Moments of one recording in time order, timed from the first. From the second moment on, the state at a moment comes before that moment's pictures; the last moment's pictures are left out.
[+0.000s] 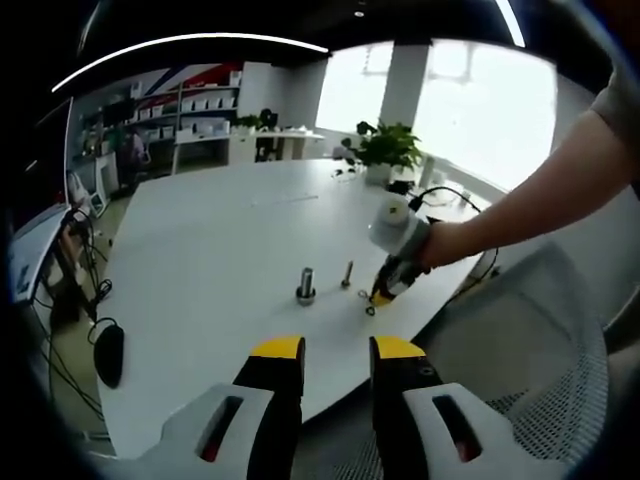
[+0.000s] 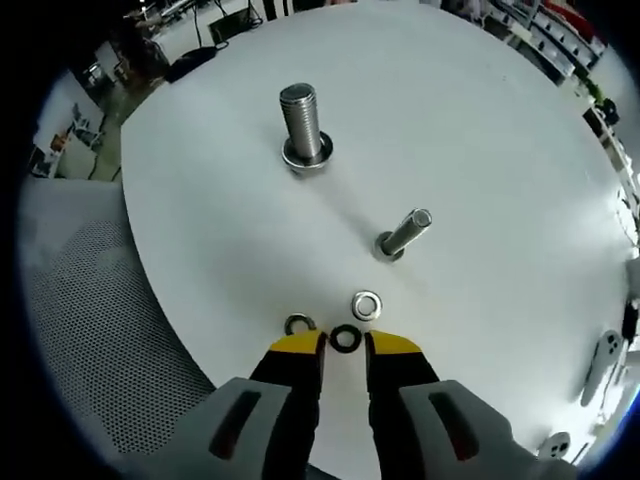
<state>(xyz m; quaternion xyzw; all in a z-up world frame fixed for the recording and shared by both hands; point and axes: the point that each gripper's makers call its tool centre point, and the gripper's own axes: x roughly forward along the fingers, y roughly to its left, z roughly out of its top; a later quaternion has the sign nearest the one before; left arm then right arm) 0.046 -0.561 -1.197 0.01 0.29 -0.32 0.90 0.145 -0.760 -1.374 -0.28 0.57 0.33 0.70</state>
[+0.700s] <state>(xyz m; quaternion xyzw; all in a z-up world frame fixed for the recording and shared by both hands) 0.045 -0.562 -1.198 0.01 0.29 -0.33 0.90 0.142 -0.757 -1.373 -0.35 0.55 0.34 0.68</state>
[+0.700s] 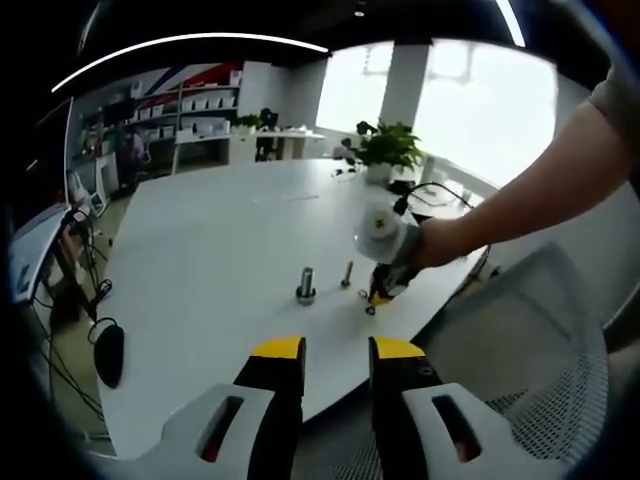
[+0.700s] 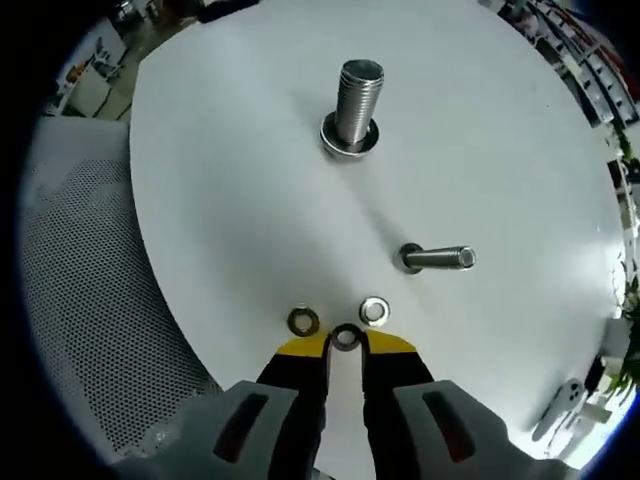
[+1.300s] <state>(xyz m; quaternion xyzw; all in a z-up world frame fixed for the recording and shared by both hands) 0.046 -0.562 -1.196 0.01 0.29 -0.33 0.90 0.154 -0.765 -1.350 -0.26 0.52 0.31 0.75</state>
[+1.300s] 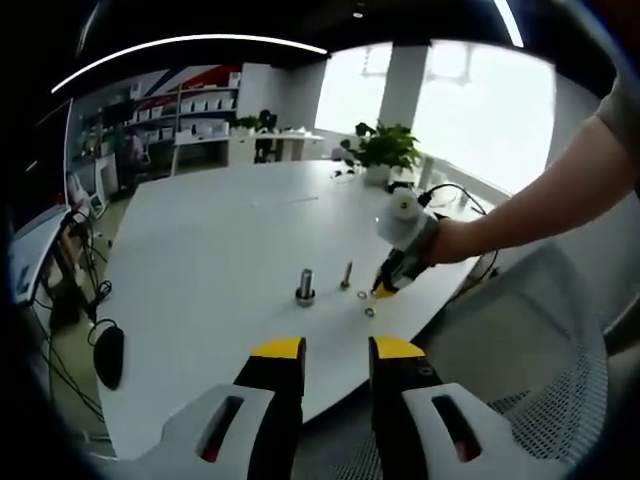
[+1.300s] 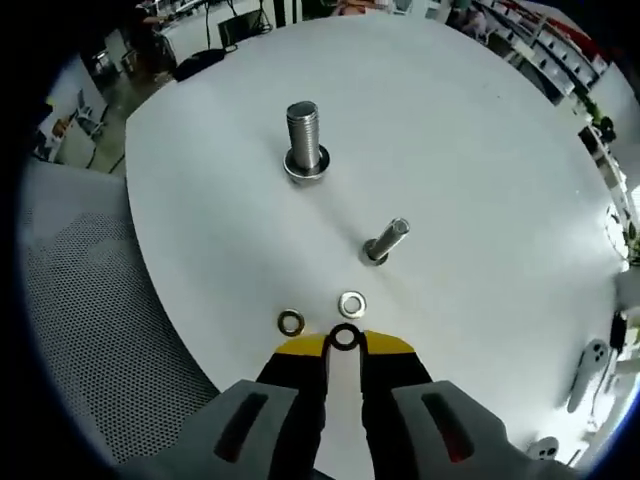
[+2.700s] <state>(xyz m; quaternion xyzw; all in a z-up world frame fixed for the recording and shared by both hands) 0.045 -0.564 -1.195 0.01 0.29 -0.33 0.90 0.205 -0.735 -1.318 -0.29 0.47 0.33 0.76</state>
